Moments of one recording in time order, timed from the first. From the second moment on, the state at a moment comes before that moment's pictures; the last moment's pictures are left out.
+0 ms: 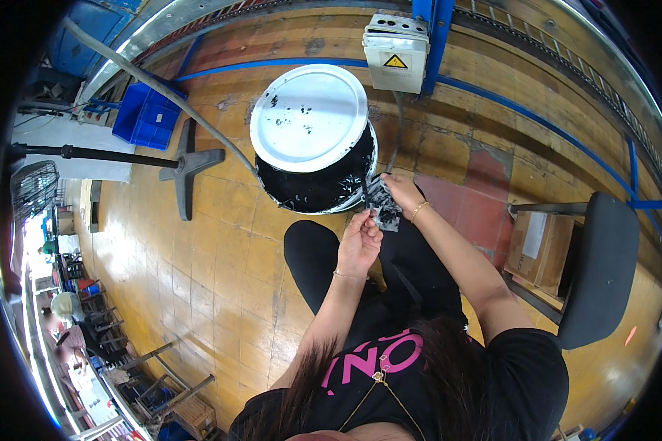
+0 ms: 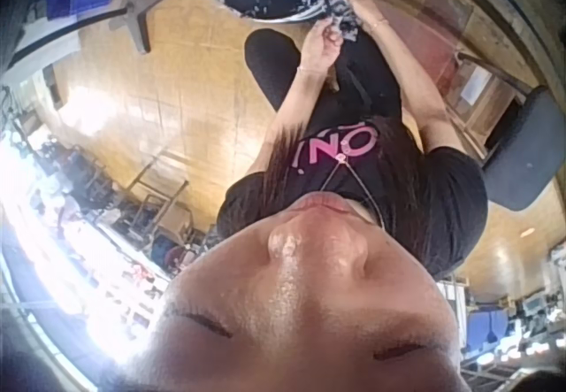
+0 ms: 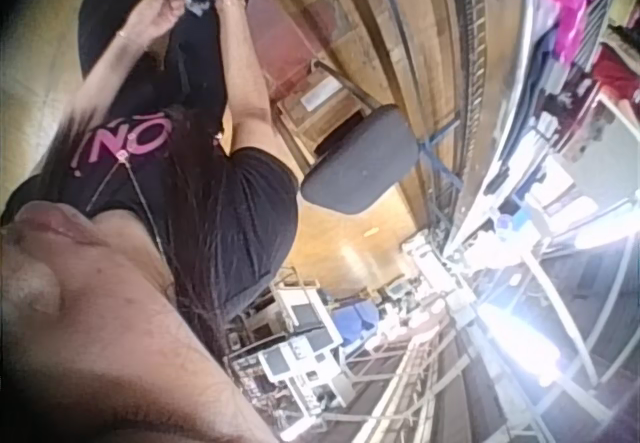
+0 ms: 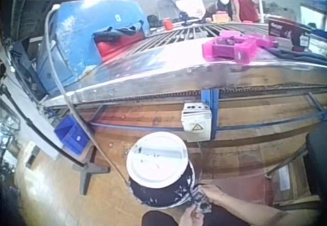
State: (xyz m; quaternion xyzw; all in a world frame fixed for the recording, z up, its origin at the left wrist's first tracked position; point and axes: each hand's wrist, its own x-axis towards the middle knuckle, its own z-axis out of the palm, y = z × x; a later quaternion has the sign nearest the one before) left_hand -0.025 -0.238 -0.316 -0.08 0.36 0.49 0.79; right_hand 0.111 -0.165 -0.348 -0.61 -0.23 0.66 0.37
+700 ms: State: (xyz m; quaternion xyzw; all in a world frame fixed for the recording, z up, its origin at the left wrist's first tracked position) left_hand -0.013 -0.223 -0.326 -0.12 0.30 0.47 0.82; right_hand 0.178 -0.144 -0.322 -0.60 -0.50 0.36 0.51
